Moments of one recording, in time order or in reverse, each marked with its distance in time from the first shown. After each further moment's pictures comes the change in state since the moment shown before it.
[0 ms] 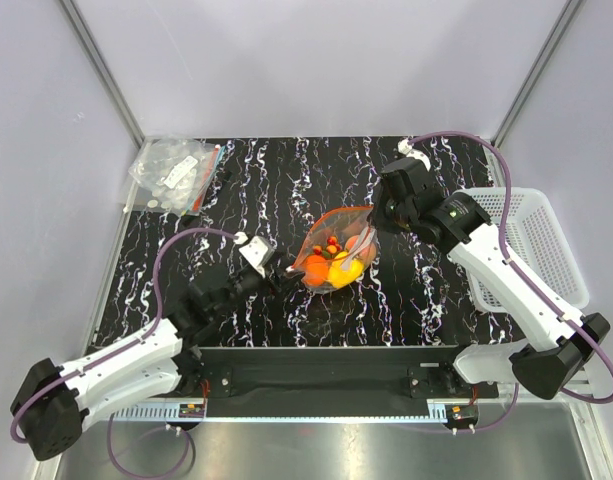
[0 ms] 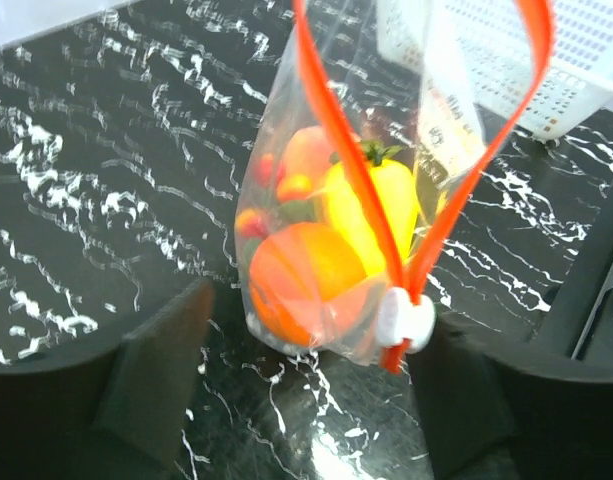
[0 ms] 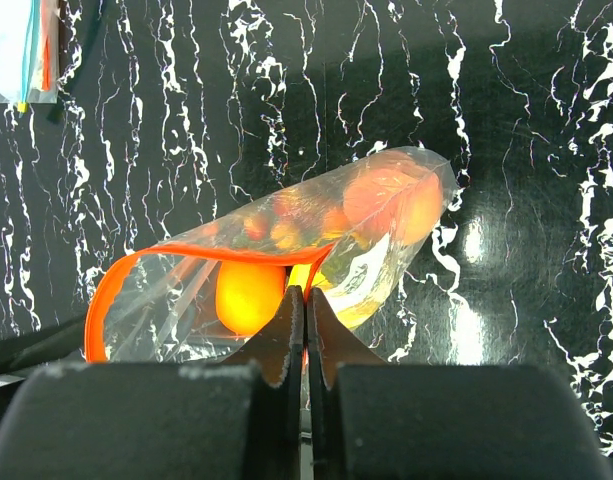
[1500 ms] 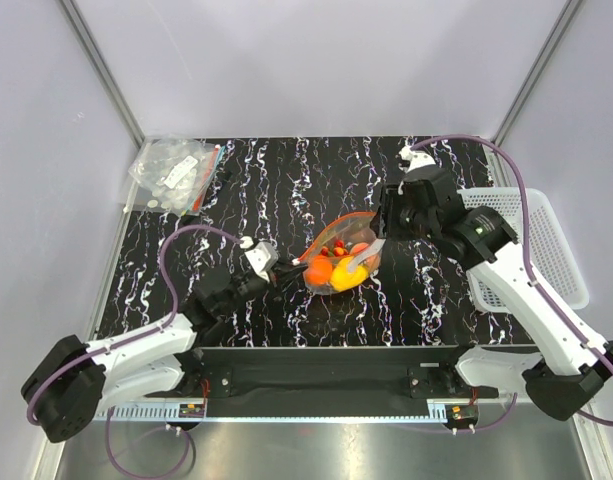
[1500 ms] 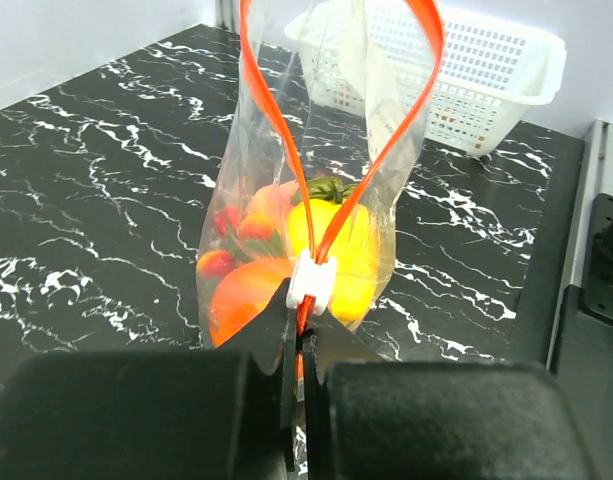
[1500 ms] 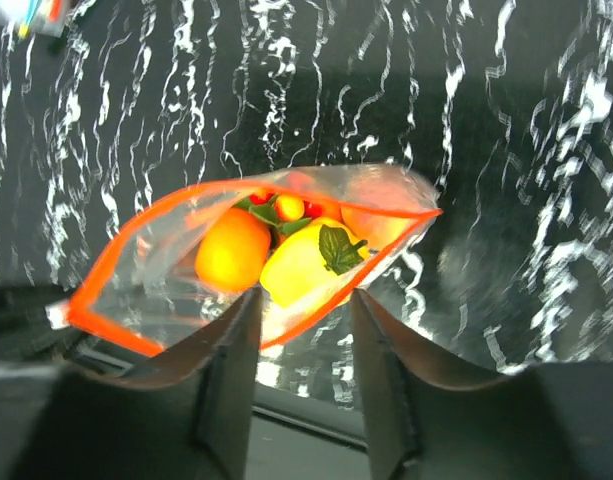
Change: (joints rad) left arm 0.016 0.157 -0.090 0.385 0.176 0.023; right arm -0.015 -0.116 -0.043 -0.017 -0.079 -0.189
